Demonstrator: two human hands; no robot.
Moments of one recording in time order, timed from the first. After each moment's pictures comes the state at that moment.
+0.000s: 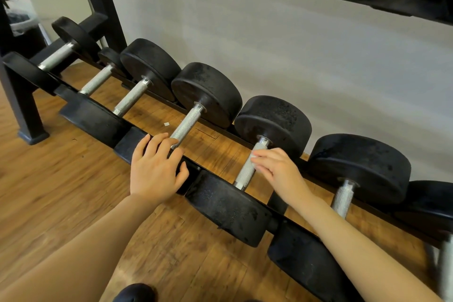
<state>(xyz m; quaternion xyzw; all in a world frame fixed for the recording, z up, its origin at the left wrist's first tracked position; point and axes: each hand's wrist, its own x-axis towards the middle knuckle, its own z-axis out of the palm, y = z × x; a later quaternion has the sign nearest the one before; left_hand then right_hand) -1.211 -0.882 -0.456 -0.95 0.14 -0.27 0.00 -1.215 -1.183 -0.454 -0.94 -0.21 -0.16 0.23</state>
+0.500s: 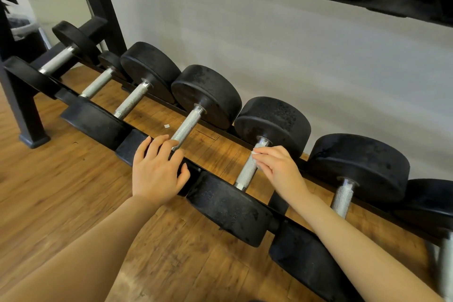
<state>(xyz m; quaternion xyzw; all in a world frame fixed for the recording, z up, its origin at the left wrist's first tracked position) -1.211 -0.883 -0.457 -0.95 0.14 -0.28 0.00 -1.214 -1.178 -0.451 -0.94 -0.19 -0.20 0.21</state>
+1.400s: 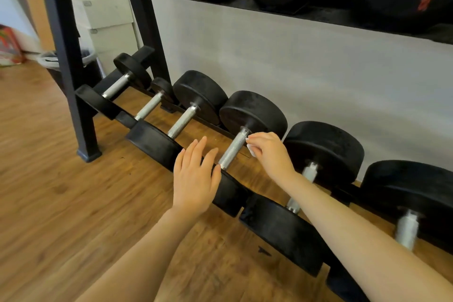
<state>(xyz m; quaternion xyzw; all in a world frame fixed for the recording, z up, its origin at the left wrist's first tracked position) -1.202 -0.844 -0.431 -0.95 0.09 -0.26 -0.16 -1.134 -1.047 -0.408 -0.93 -0.19 -0.20 0.26</state>
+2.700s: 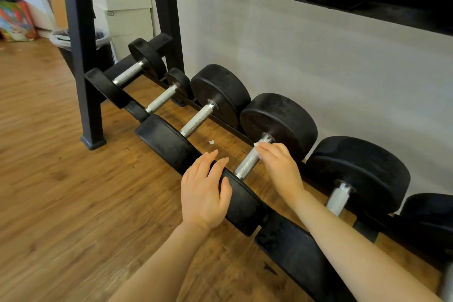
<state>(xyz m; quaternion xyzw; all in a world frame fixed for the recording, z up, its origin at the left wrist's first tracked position) -1.187 -0.833 -0.462 -0.92 0.03 -0.24 -0.29 -1.092 -1.030 -0.463 -0.94 -0.23 -0.21 0.12</state>
